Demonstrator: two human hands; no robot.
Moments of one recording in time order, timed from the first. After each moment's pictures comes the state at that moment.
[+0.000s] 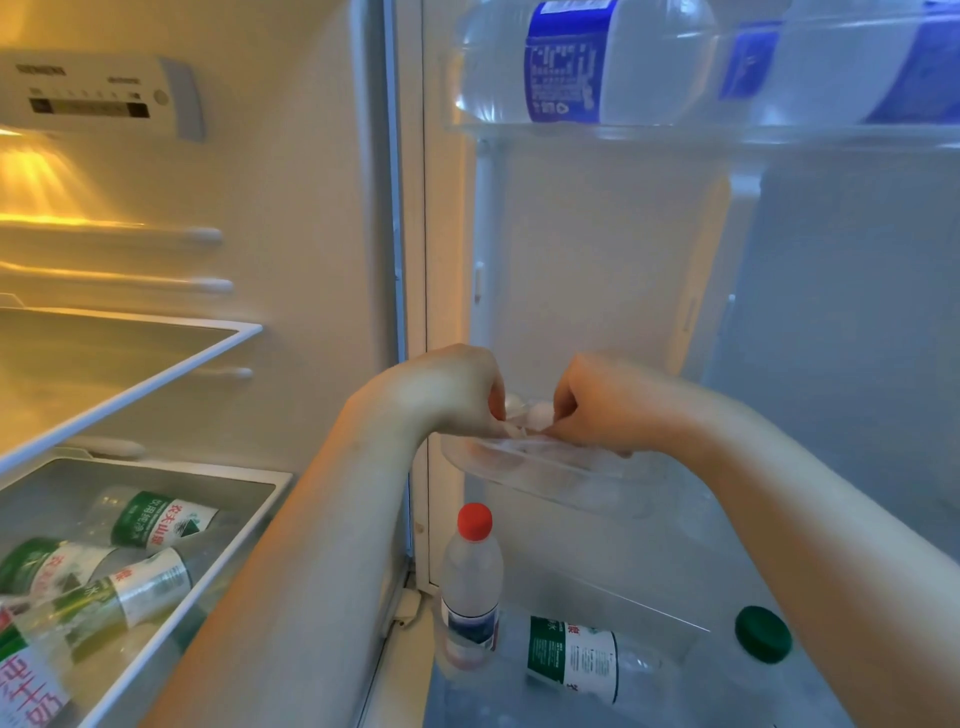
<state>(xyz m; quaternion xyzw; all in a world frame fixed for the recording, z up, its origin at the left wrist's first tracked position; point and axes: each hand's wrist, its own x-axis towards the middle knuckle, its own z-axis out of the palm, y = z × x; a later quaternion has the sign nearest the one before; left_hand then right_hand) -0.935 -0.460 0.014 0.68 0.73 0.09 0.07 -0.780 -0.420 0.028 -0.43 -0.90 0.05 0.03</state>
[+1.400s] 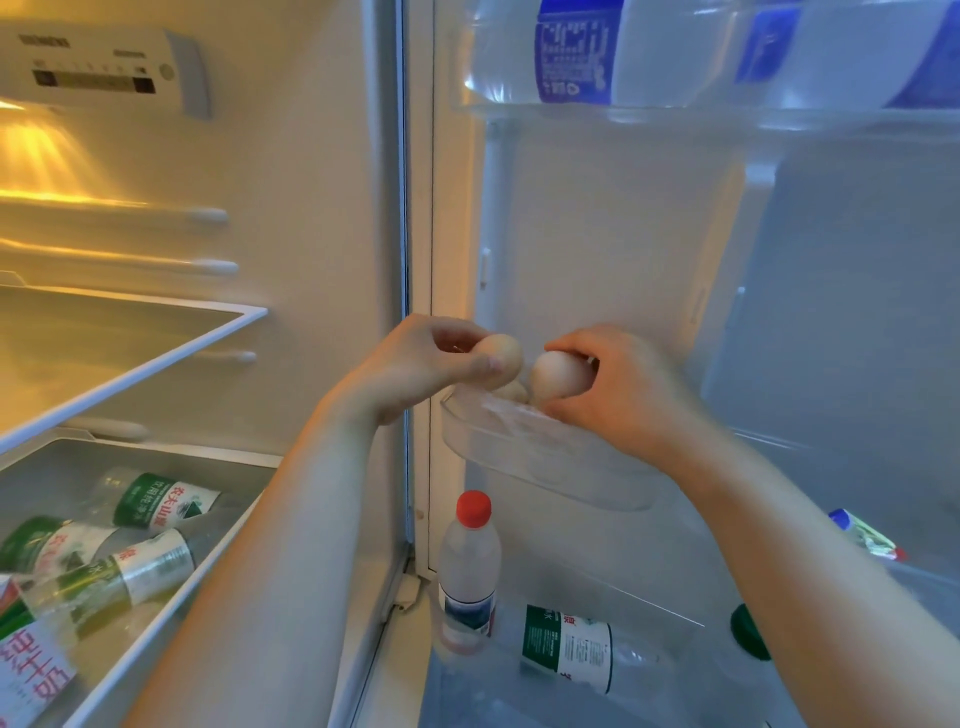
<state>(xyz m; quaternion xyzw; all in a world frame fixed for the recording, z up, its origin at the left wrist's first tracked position) -0.971 -0.463 -0.009 0.62 0.55 0.49 0.25 -0.773 -0.416 0.002 -0.39 -0.85 0.12 0.32</state>
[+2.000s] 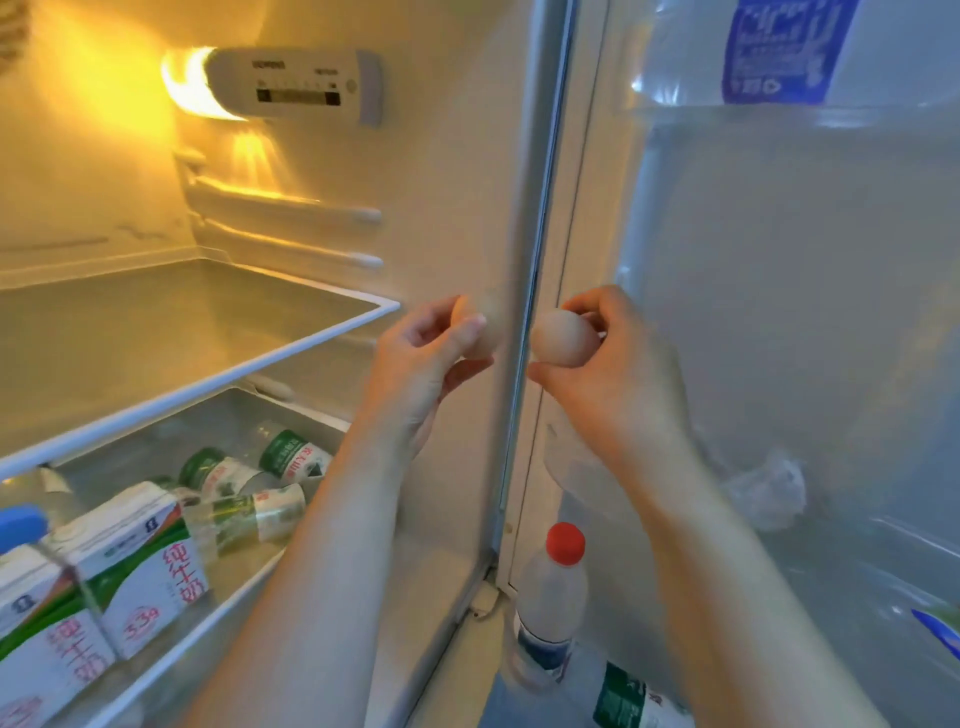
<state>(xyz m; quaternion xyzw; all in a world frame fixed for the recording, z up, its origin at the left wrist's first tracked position) -0.999 -0.499 -0.024 0.35 0.43 0.80 0.22 -0.860 -0.436 0.008 -0.30 -0.81 0.25 0.44</state>
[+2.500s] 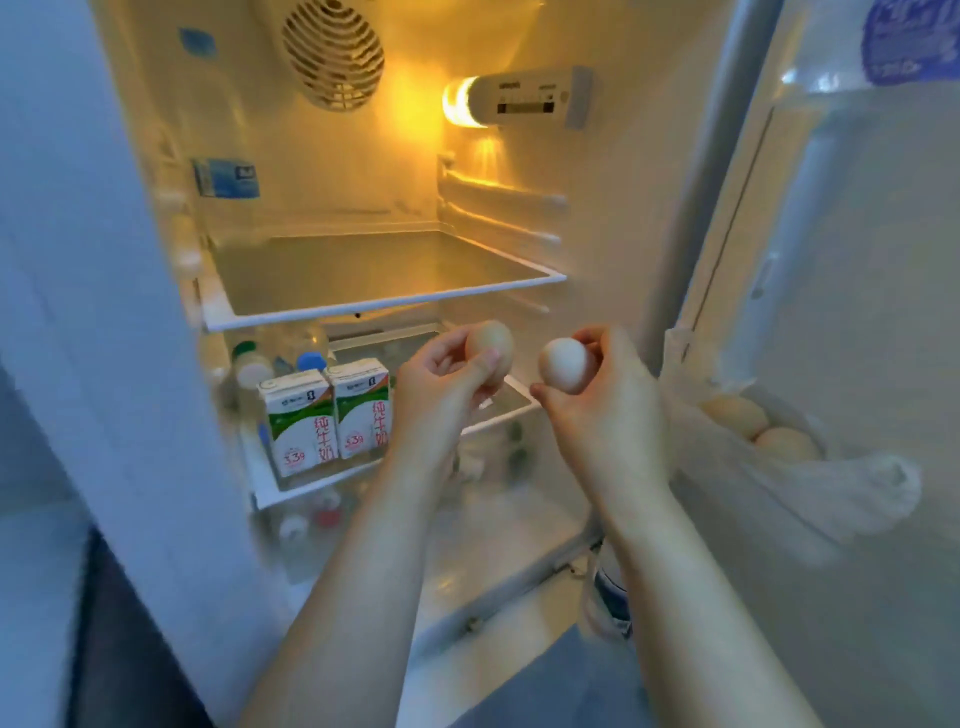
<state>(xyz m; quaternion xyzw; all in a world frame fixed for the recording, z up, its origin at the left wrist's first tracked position) -0.931 -0.599 -0.053 0.14 0.53 0.84 0.00 -0.860 -0.492 -0.036 -0.13 -0.85 0.34 0.38</state>
